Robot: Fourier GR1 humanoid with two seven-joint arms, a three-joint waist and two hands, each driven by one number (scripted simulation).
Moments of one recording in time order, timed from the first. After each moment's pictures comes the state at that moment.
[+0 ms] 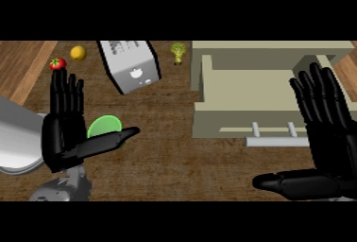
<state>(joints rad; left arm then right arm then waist) -0.13 0.01 -0.06 -1.76 0.02 0.38 -0.05 -0.10 -0.06 0.00 -2.04 -0.09 0.06 0.10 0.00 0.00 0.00</state>
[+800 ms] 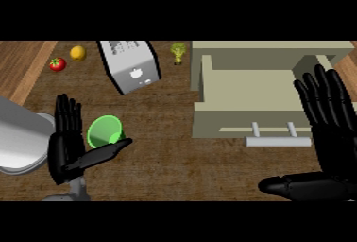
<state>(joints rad) -0.01 0.02 -0.01 -1.60 0.07 0.38 -0.20 -0.08 -0.08 -0.02 -2.05 -0.11 0.09 0.11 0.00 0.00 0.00</state>
